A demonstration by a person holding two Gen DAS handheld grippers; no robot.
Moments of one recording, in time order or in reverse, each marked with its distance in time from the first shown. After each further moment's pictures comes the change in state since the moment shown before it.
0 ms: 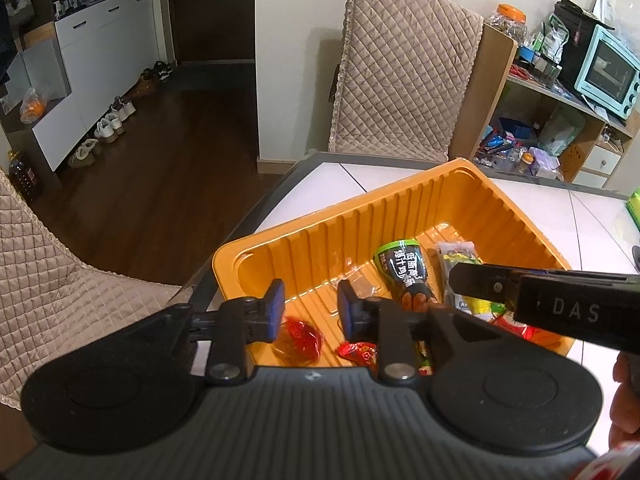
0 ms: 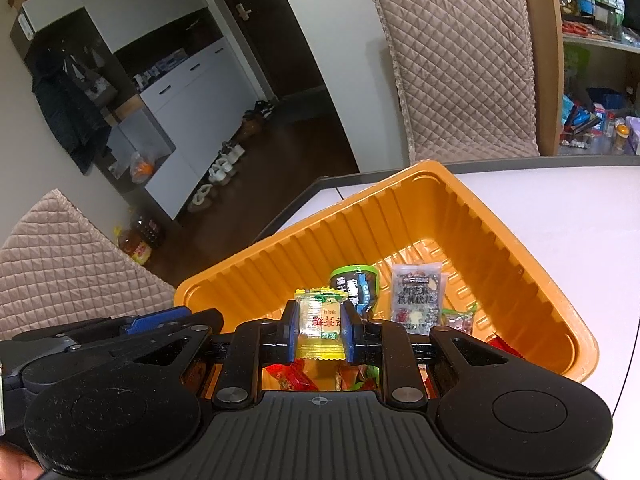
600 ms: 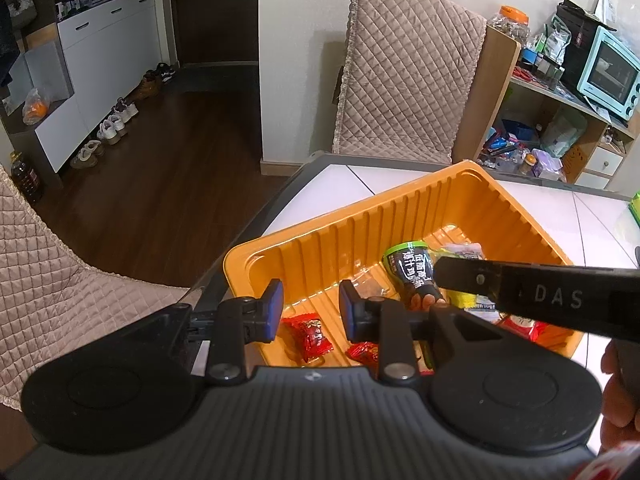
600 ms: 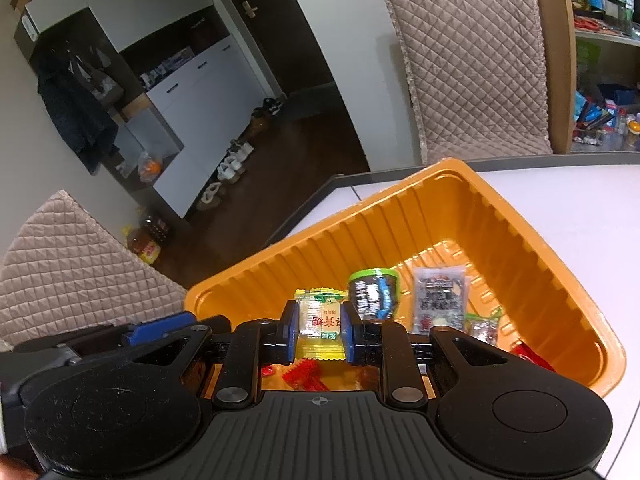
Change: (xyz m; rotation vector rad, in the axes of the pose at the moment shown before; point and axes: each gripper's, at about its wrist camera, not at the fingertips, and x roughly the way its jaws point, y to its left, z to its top) left arm 0.000 0.005 0.002 -0.003 -0.001 0.005; right arm 0.012 0.009 0.003 0.007 0.008 0.037
